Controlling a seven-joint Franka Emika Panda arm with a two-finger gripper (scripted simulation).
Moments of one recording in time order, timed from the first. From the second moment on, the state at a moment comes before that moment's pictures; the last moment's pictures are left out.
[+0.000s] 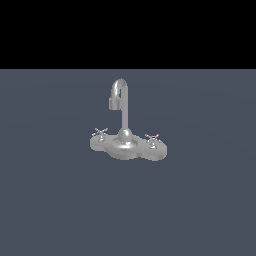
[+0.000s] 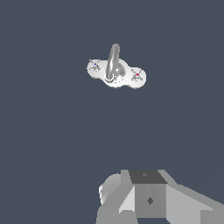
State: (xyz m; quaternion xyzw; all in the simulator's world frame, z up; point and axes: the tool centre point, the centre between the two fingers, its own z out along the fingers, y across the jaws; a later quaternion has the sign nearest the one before) arm -0.252 0.001 0.502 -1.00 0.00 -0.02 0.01
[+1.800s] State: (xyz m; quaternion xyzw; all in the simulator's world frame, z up) arm -0.064 0.164 0.144 -0.97 0.23 0.05 0.05
